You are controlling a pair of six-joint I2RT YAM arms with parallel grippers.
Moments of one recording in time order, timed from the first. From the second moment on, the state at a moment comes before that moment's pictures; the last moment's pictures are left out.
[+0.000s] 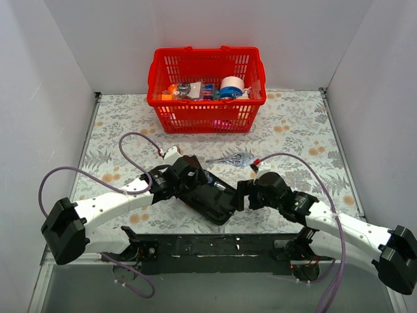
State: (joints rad) left arm -0.91 1.20 0.82 -0.50 -0.35 -1.22; right arm 0.88 0.92 0.45 -0.24 0.01 0.59
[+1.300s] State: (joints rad) left arm -0.88 1.14 0.62 -0.41 -0.31 -1.30; right arm 0.89 1.34 0.42 0.30 -0.03 0.85
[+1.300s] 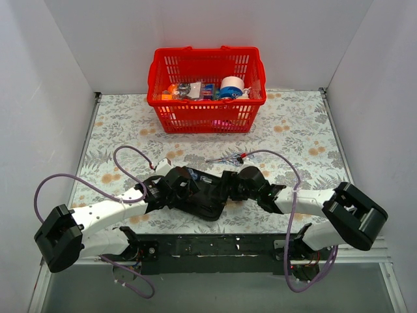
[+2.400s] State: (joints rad) left arm -0.87 1.09 0.48 -0.31 -0.27 -1.33; right arm 0.74 1.57 0.98 -0.16 0.17 0.25
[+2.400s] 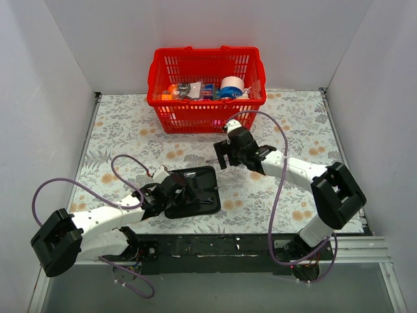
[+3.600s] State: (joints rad) left arm -0.87 1.03 0.39 -0.21 -0.23 -1.29; right arm 0.54 1.97 1.29 -0.32 -0.29 -0.39
